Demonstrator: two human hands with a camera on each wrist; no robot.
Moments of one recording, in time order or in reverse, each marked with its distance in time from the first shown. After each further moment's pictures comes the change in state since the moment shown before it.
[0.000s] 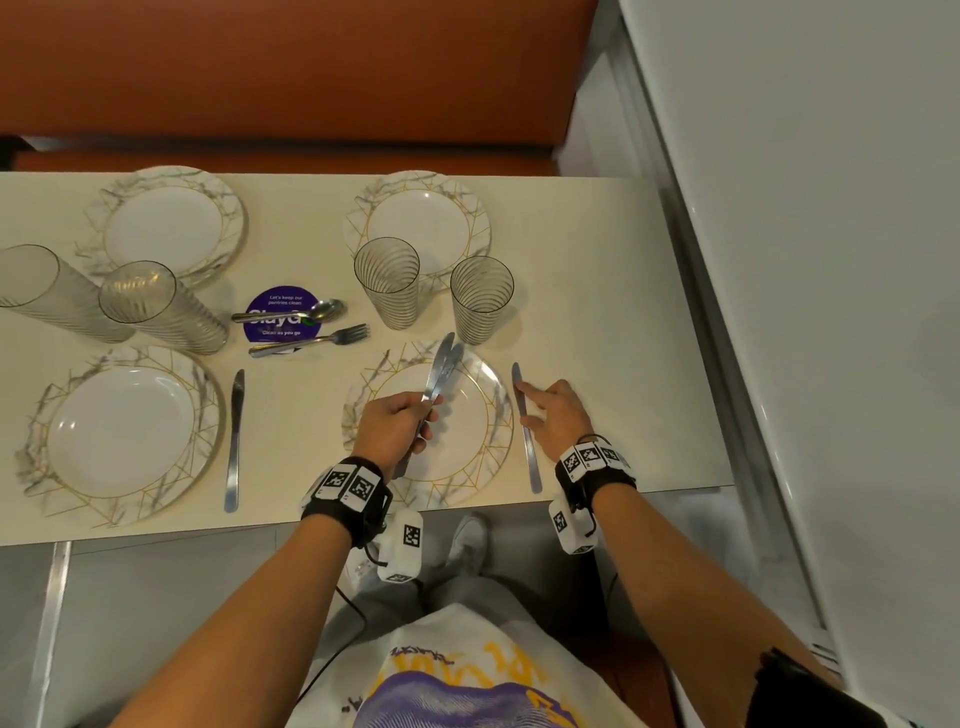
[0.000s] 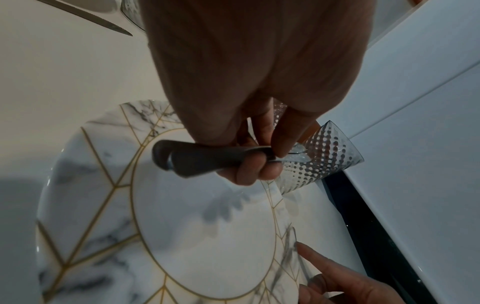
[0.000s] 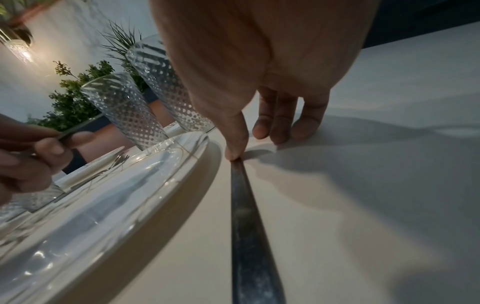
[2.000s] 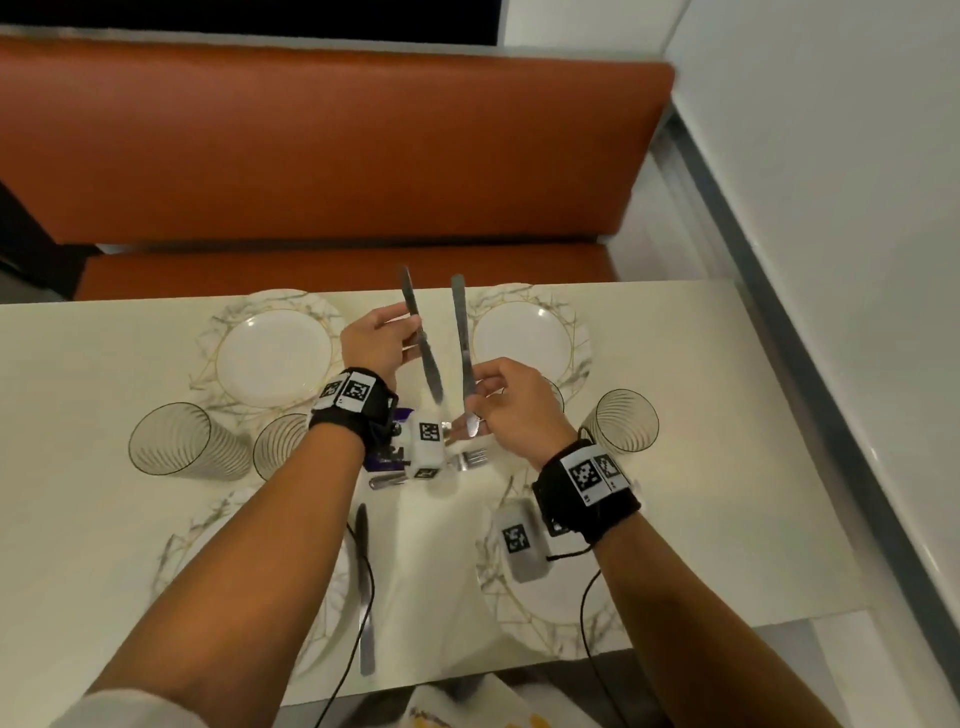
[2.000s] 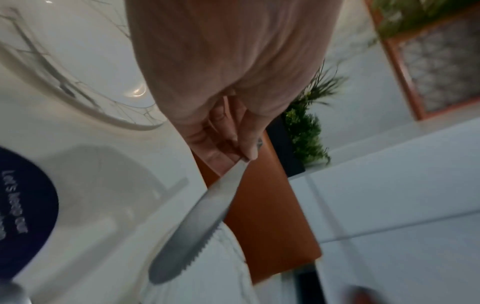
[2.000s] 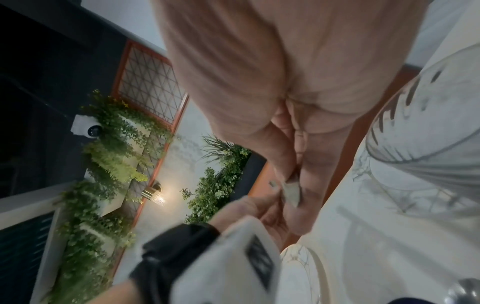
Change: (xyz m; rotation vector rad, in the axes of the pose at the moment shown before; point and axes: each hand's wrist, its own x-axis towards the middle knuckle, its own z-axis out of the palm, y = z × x) left_hand 0.181 0.228 -0.159 -0.164 0.185 0.188; right_hand 0.093 -0.355 -0.032 0.514 -0.016 0.009
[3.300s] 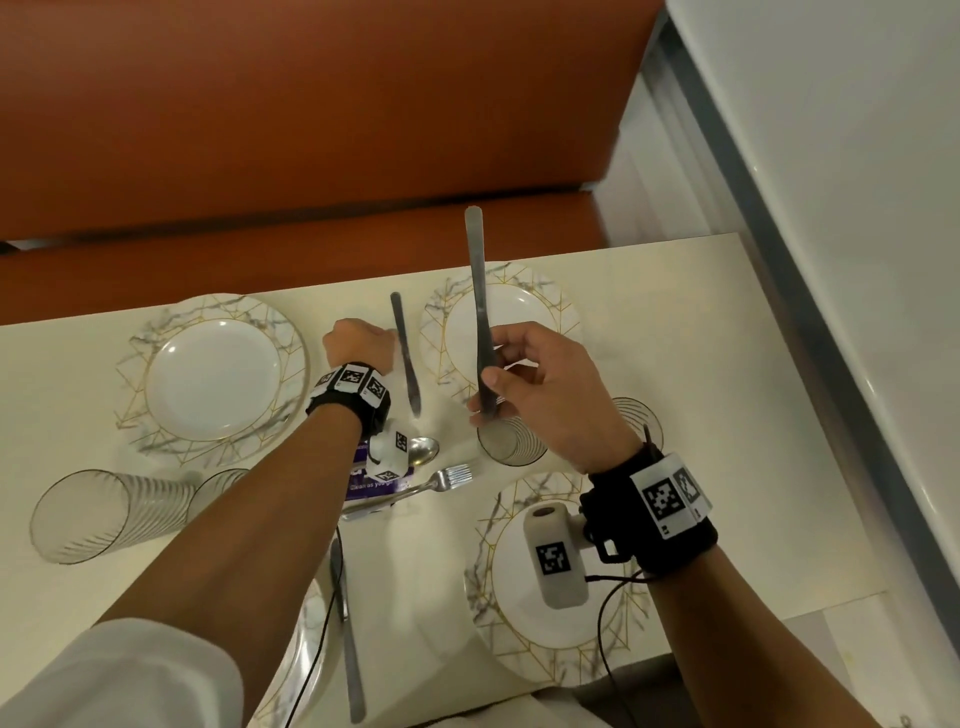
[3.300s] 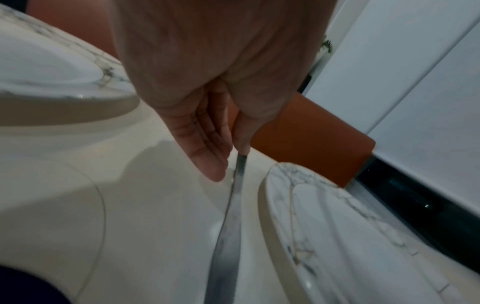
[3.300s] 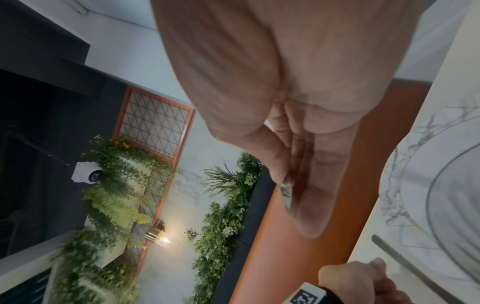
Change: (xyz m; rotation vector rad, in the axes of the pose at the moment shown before) left_hand 0.115 -0.054 0.039 0.860 0.077 -0.099; right_hand 0.020 -0.025 -0.066 0.308 -0.012 0.030
